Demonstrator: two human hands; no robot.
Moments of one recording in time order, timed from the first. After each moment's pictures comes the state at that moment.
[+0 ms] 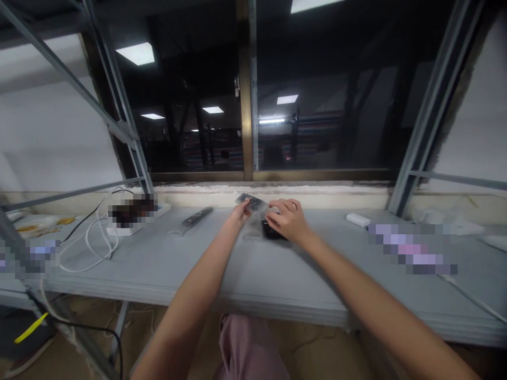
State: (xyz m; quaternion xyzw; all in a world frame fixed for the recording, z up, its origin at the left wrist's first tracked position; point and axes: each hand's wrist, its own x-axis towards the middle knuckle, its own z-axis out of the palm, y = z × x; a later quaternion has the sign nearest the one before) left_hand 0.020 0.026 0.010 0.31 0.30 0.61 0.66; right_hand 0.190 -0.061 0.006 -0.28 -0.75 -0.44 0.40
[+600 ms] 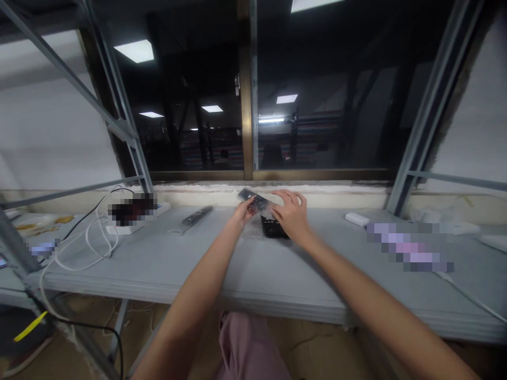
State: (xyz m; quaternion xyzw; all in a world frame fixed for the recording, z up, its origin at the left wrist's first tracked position) left_hand 0.027 0.023 0.010 0.35 0.32 0.58 0.66; right_hand 0.186 -0.058 0.006 -0.41 -0.72 -0.37 0.42
